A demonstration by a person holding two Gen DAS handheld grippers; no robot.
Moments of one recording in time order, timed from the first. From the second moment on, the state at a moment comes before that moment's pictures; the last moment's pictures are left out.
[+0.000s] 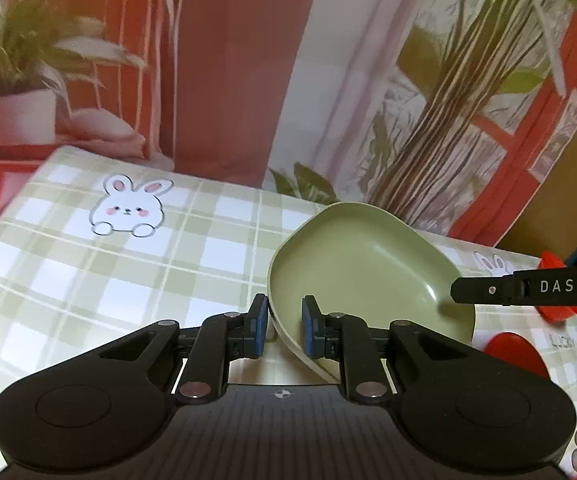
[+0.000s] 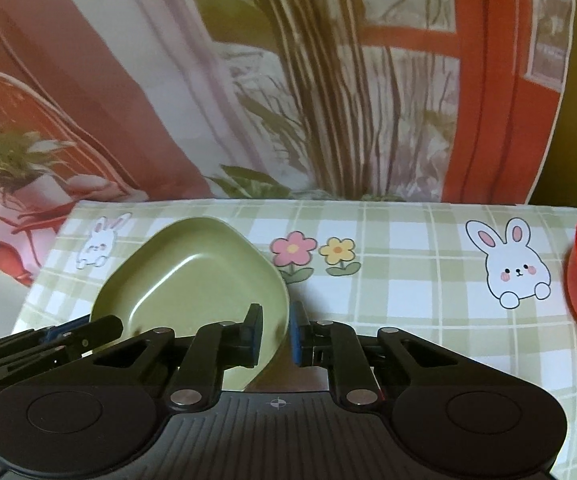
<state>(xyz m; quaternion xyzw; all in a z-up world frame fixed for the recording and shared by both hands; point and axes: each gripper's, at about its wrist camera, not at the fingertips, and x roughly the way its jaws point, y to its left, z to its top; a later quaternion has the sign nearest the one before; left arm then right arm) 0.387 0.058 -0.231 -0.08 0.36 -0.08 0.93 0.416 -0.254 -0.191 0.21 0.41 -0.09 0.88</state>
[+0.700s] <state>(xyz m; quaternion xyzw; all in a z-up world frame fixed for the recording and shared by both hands) 0.273 0.044 -0.179 -0.07 0.34 -0.06 0.94 0.317 -0.222 -0.138 0.22 0.36 -0.06 0.90</state>
